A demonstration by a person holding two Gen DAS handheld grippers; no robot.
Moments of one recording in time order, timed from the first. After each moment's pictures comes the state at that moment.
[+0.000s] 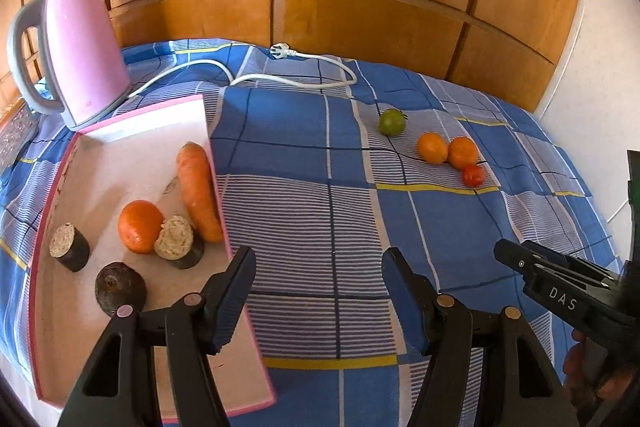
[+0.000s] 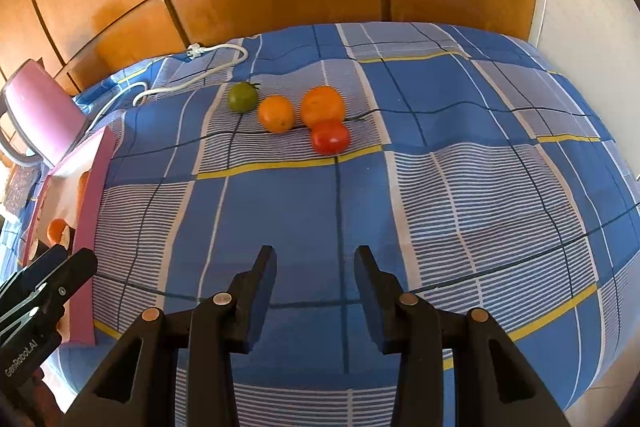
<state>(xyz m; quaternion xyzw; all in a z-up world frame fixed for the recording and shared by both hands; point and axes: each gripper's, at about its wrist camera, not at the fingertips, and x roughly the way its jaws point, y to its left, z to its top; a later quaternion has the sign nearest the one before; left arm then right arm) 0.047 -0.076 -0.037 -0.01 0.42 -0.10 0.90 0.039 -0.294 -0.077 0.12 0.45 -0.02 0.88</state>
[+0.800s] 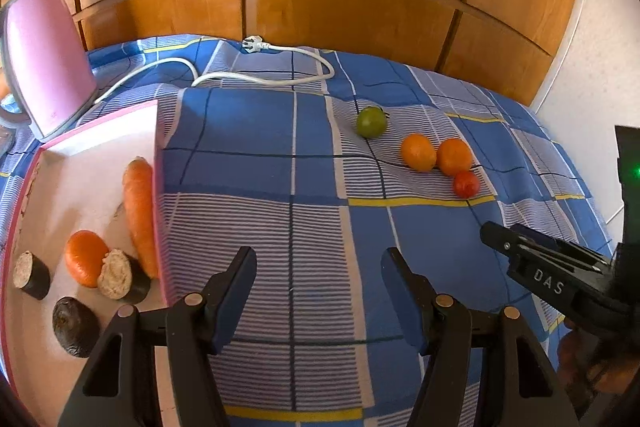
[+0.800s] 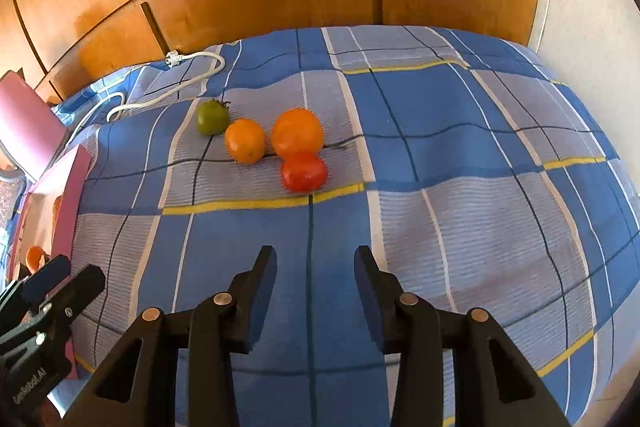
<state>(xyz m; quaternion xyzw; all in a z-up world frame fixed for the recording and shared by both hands) 0.082 -0.109 -0.049 -0.01 0.43 -0.12 0.89 0.079 -0.313 -0.080 0.11 0.45 -0.03 0.88</state>
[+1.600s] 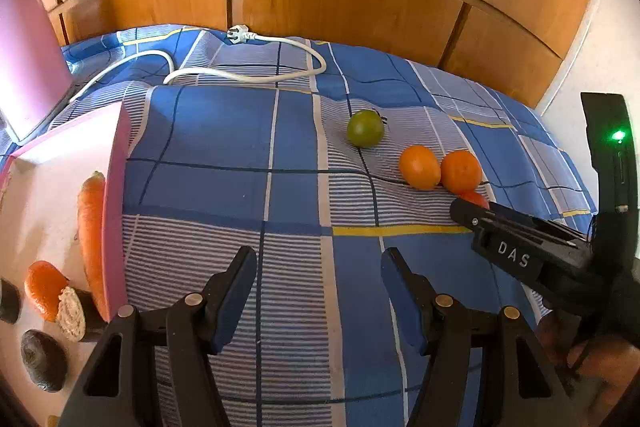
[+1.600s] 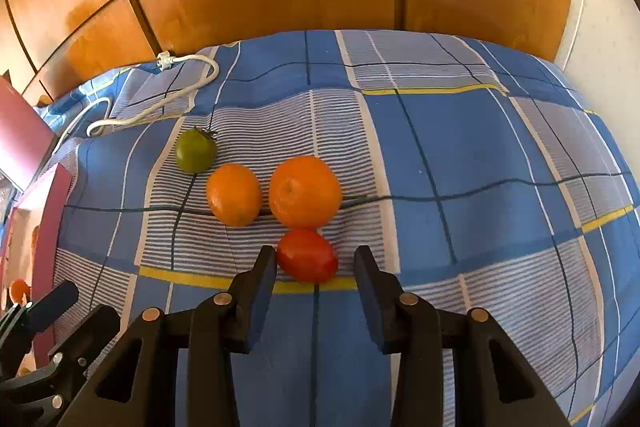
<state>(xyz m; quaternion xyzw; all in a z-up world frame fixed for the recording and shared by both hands) 0.119 -0.130 -0.062 -0.02 0.45 -0.12 0.89 0.139 -0.316 -0.091 0.09 0.46 -0.02 0.88</state>
